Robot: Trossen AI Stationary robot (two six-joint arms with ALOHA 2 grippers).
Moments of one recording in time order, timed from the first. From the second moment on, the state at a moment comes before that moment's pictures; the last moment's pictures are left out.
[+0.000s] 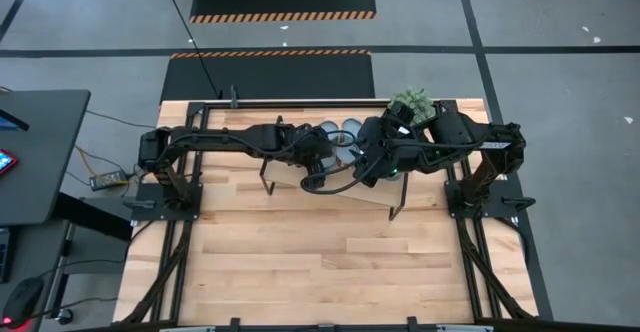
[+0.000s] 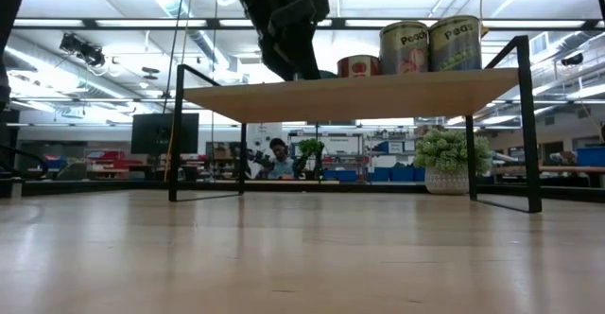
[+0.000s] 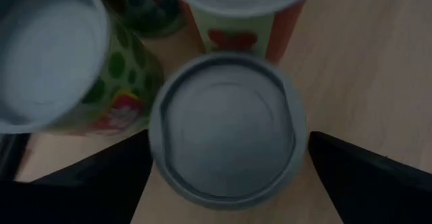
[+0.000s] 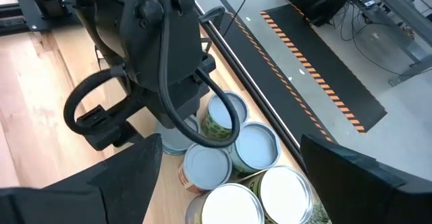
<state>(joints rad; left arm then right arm) 0.11 1.77 1.50 -0.70 -0.17 -0.01 0.26 1.75 2.29 -1.54 0.74 0.50</state>
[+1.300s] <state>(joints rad) 0.03 1.57 1.50 -0.82 -0.31 -0.04 0.29 1.69 2.27 -1.52 0.74 0.53</state>
